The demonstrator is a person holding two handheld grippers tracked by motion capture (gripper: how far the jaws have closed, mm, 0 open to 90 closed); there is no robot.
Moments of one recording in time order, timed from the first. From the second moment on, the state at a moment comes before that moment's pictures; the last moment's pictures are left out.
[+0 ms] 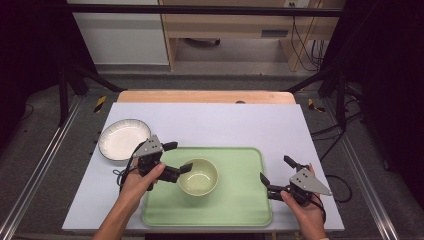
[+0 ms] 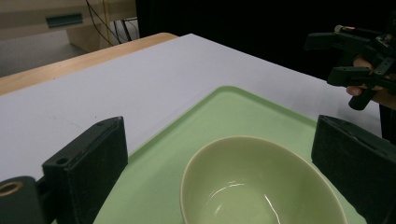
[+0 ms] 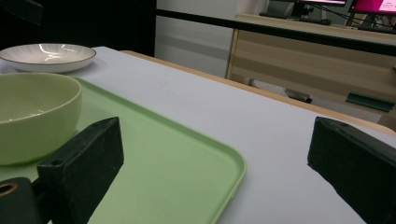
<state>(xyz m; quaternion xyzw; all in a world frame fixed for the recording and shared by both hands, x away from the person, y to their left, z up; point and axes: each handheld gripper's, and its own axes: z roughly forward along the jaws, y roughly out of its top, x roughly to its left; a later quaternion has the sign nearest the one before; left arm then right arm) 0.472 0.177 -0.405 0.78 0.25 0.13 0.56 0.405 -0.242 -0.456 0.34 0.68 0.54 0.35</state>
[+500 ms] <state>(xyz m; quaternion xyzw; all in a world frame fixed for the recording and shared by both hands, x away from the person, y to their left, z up) 0.463 0.187 -0.399 0.77 0.22 0.14 0.58 0.404 -0.243 -0.455 0.34 0.68 0.55 0.36</state>
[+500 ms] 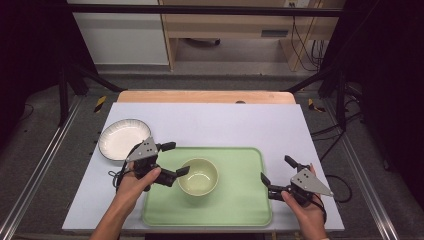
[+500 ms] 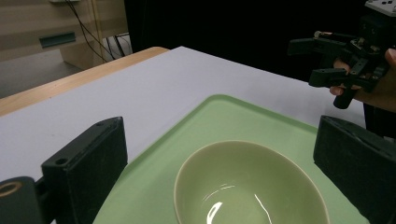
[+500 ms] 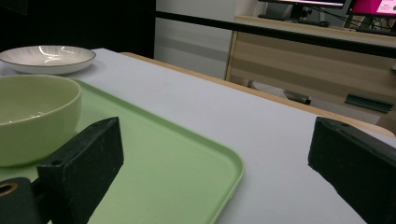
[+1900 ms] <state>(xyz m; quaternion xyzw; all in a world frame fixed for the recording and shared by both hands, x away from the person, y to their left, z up) 0.459 0.283 -0.416 0.76 0.26 0.19 0.57 0.404 -0.243 -0.455 0.34 0.68 0.55 0.36</state>
